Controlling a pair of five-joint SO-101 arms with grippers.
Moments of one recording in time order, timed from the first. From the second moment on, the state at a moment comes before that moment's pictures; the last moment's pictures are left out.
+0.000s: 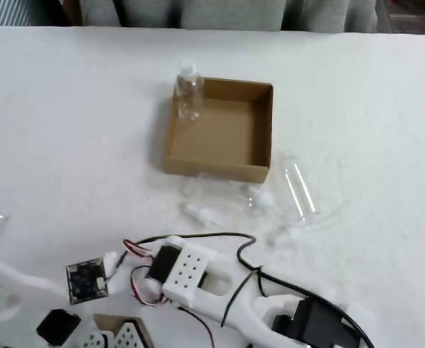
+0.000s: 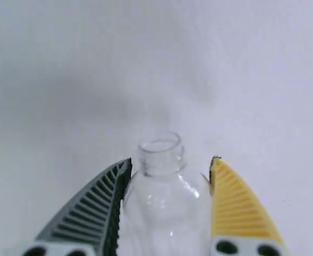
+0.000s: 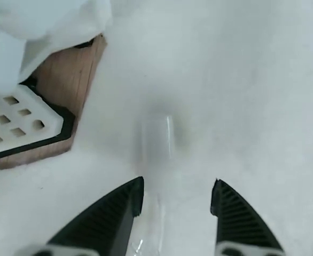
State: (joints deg) left arm -60.2 19.6 -5.5 66.2 11.2; right arm -72.7 -6.5 41.2 48.7 40.2
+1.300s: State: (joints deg) left arm -73.7 19.6 -5.5 63.9 6.0; right arm -70.0 -18.6 42.2 50.9 33.9
